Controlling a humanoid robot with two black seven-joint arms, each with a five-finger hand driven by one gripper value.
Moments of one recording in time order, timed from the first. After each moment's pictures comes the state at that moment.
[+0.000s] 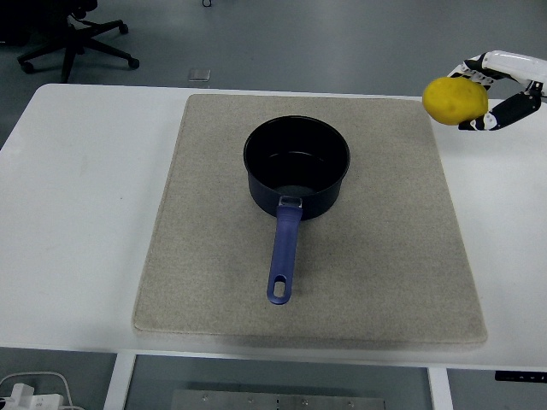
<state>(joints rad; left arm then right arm) 0.00 0.00 -0.04 -0.14 0.04 -0.08 -0.19 1.39 -0.72 -0.20 0.87 -0.92 0.15 0.51</state>
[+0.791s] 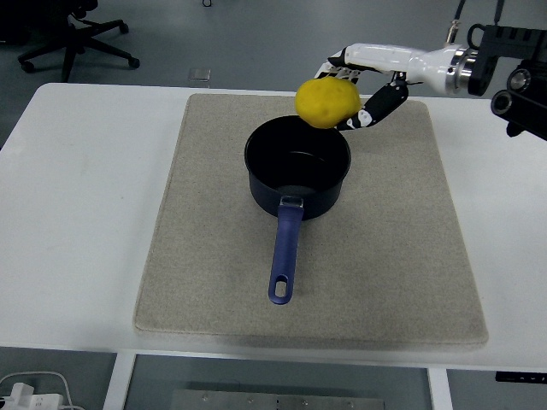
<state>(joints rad) 0.00 0.00 -0.04 -0.14 0.04 -0.08 -0.19 1.50 -0.35 -0.21 0.86 -0.92 0.15 0.50</state>
